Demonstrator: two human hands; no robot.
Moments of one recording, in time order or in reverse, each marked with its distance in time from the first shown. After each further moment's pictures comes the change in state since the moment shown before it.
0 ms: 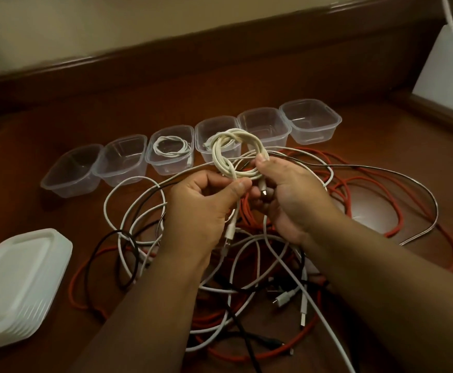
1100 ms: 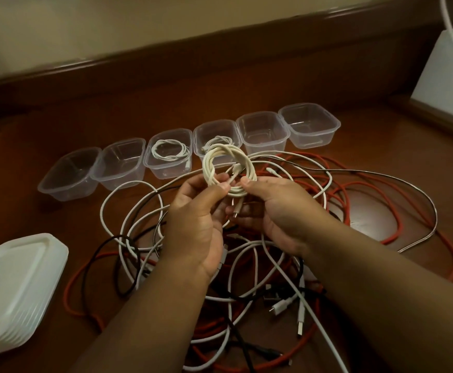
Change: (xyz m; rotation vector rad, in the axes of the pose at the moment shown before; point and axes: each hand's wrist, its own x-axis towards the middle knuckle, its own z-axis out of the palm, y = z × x) left_hand 0.009 -0.010 0.008 -0.528 0.138 -0.206; right_hand 0.002 0.005 0.001 -0.128 -0.068 0.137
